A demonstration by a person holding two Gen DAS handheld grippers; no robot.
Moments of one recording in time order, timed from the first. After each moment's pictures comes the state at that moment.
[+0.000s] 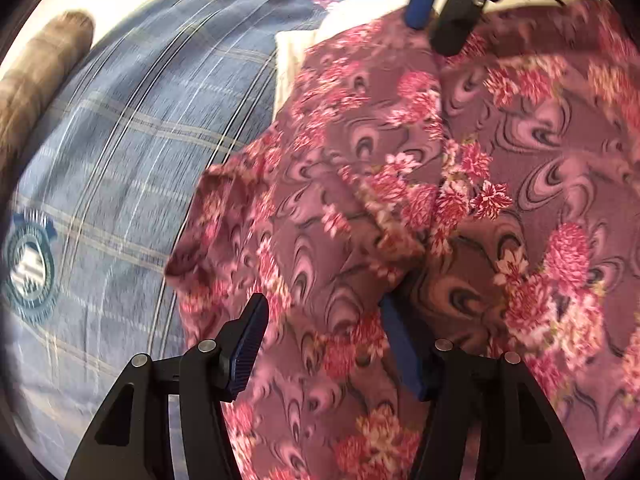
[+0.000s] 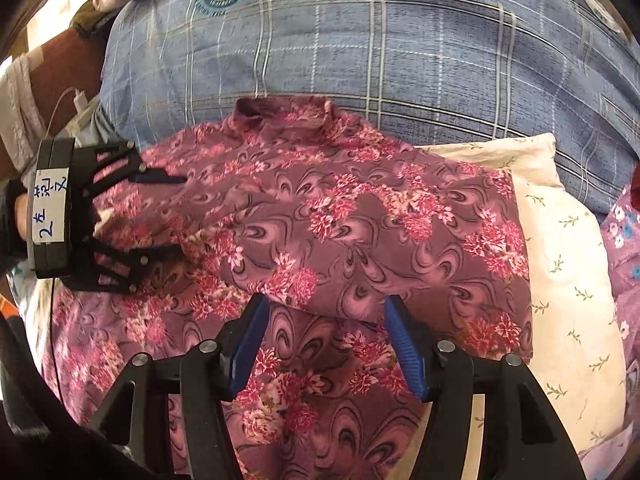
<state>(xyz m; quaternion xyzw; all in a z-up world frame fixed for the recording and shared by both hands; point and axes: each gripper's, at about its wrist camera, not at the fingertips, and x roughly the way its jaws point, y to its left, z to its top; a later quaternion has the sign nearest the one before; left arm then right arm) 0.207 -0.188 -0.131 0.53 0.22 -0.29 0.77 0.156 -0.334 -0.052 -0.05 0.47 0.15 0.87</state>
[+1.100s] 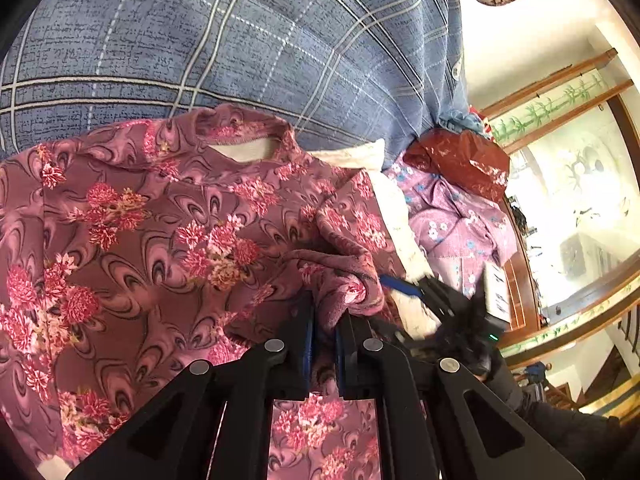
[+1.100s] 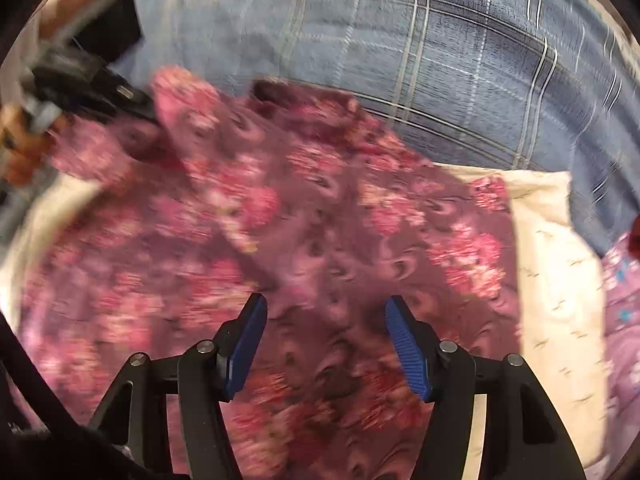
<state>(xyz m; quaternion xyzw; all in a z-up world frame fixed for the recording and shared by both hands) 0.342 -0.057 -0.083 -0.21 0.52 -0.43 0.71 0.170 -0.305 -0.056 -0.15 0.47 0.13 0.86</state>
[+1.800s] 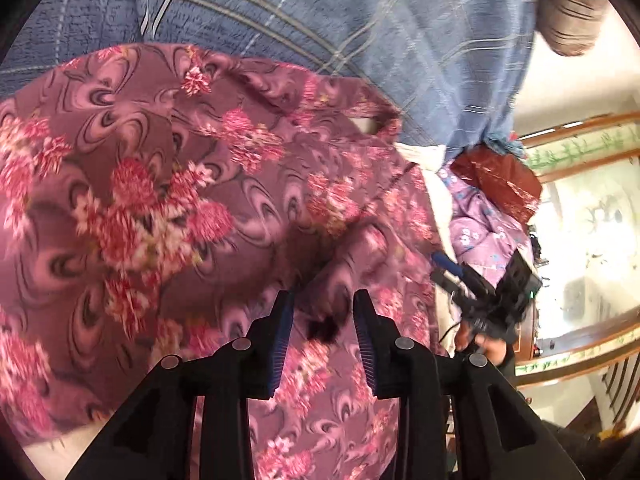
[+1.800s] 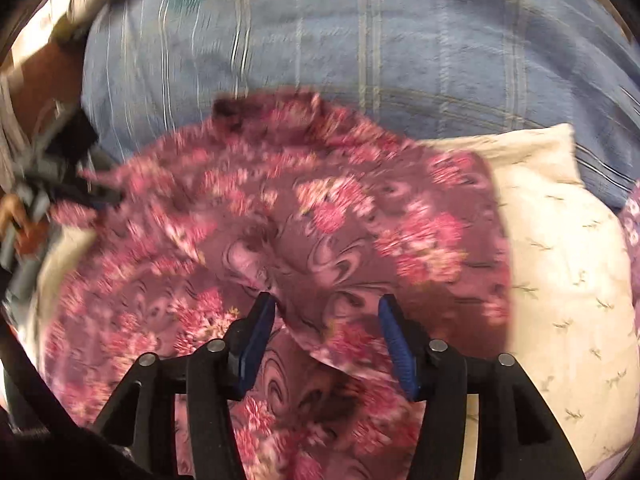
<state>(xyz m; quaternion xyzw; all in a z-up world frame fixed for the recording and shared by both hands) 0.349 0.034 -0.128 -0.27 0.57 -0.37 0.69 0.200 -0.354 -0.030 -0.02 0.49 0.15 0.86</state>
